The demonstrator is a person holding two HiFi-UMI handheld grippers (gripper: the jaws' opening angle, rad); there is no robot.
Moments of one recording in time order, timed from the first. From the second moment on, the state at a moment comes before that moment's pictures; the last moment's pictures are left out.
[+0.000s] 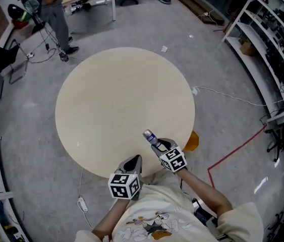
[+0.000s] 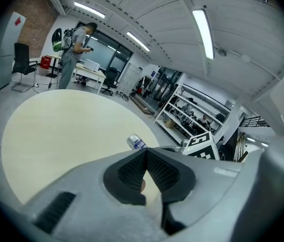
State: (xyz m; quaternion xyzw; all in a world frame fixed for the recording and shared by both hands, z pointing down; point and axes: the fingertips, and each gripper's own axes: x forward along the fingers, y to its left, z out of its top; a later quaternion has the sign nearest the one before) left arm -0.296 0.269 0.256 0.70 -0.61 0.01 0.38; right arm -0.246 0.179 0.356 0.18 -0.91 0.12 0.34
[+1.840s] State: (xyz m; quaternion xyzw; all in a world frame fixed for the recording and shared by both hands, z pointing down) left arm 0.022 0.086 0.289 0.78 -0.46 0.14 0.41; right arm 0.086 0.057 0.343 0.34 -0.87 0.23 0.28
